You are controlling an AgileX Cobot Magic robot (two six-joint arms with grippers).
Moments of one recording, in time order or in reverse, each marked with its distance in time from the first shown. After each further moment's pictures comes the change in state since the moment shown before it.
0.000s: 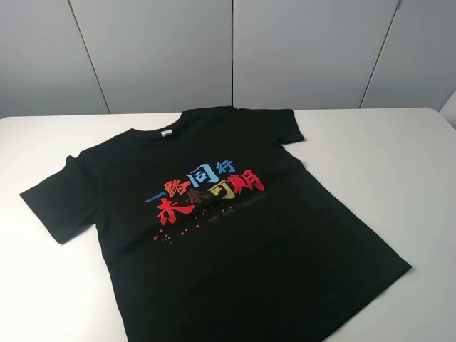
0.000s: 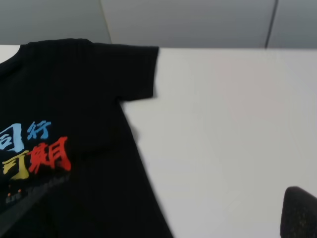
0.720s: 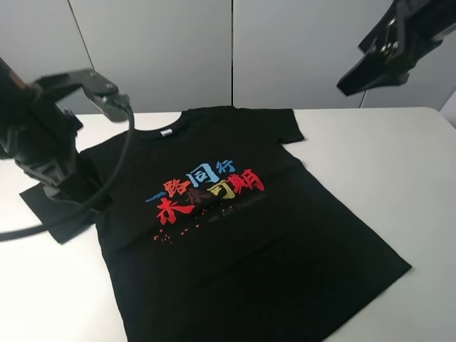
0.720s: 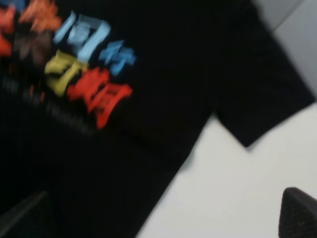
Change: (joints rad) left arm -0.420 0.786 -0.165 0.024 0.000 0.121; right arm 0.227 0.875 -0.497 0.120 0.135 -0.850
